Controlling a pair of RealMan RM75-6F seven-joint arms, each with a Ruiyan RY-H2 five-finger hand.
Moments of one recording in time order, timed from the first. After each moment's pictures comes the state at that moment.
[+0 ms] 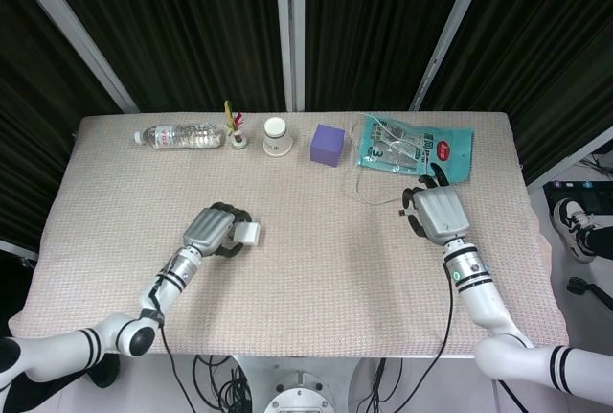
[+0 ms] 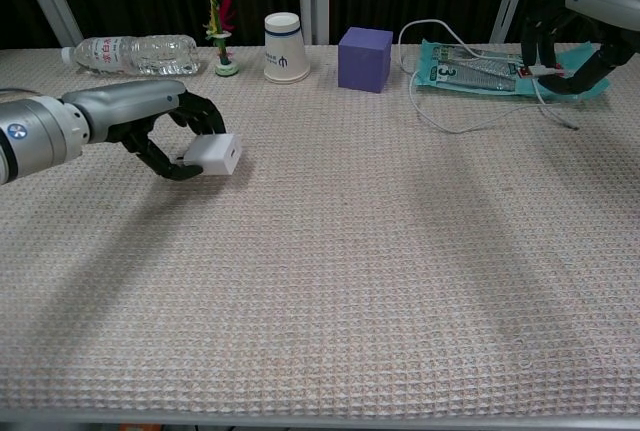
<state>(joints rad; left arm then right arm) -0.74 -1.60 -0.17 -1.35 1.15 0.83 0.15 0.66 -1.33 0.19 -1.70 -1.01 1.11 -0.53</state>
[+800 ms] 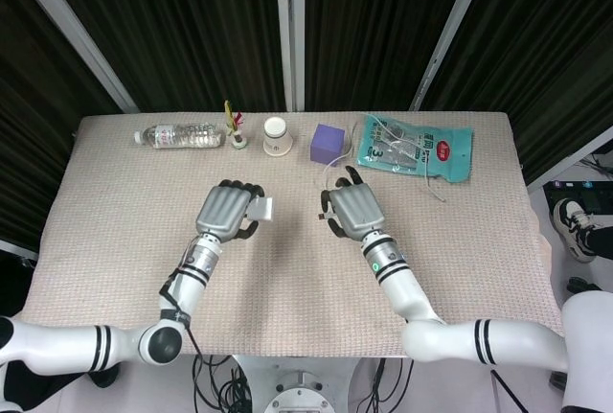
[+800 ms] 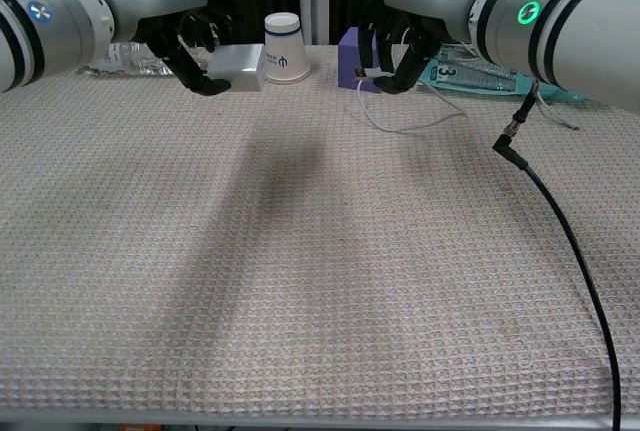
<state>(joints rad) -0.90 -1.52 -0.31 -1.80 0.66 1.15 0.75 0.95 -1.56 0.33 -1.75 -0.63 1.10 -0.75</state>
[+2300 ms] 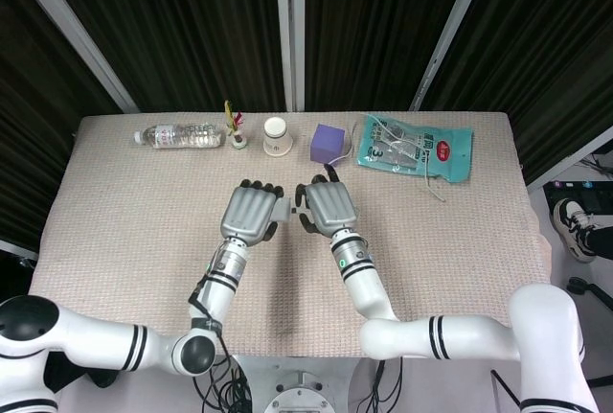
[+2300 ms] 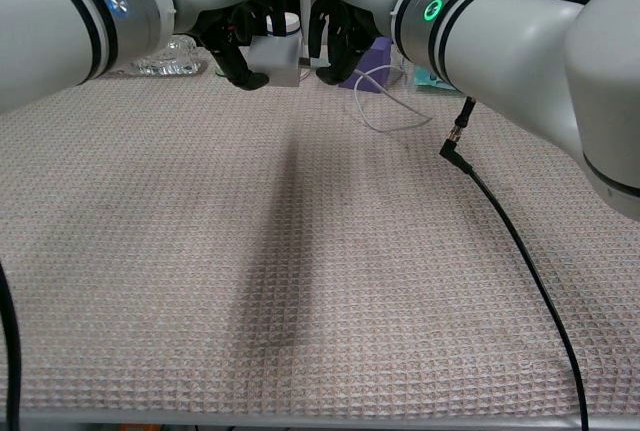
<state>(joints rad) -1.04 -1.62 -0.32 -1.84 0.52 1.34 0.95 1.07 -1.73 0.39 -1.64 -0.52 1.21 -0.72</state>
